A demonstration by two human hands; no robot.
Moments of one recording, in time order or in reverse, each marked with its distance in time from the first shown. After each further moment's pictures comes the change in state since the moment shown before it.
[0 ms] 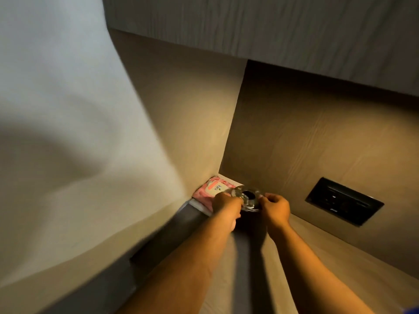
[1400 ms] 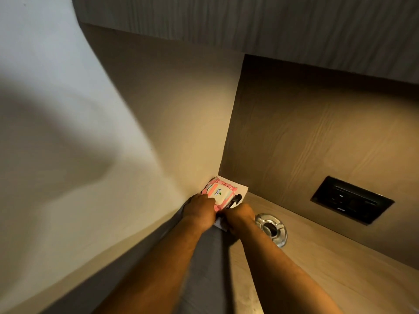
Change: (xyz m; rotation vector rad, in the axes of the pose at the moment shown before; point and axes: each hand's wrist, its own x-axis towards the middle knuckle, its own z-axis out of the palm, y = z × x) left_hand 0.063 -0.016 -0.075 1.349 -0.025 0.601; right_hand -0.018 -0.017 0.083 -0.379 -0.275 0.335
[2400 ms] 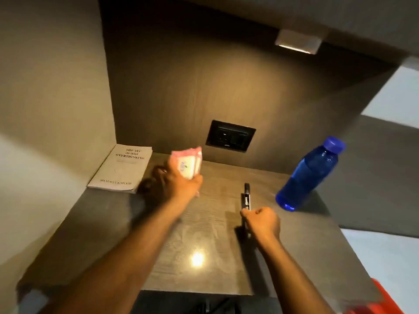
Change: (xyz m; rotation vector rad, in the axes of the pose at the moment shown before) left_hand -0.090 0.170 0.006 -0.554 0.133 -0.096; right_hand -0.128 0.223 -0.166 0.140 0.631 0.215
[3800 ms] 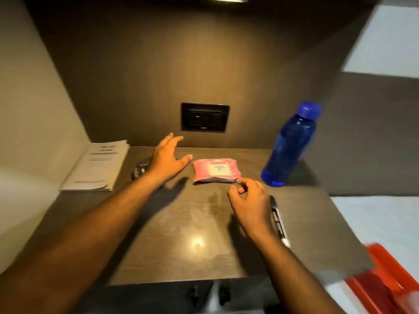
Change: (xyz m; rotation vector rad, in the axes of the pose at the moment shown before) left_hand 0.041 0.029 0.041 -0.025 -0.196 0.530; right_hand -0.007 0.014 -0.034 0.066 0.114 -0.399
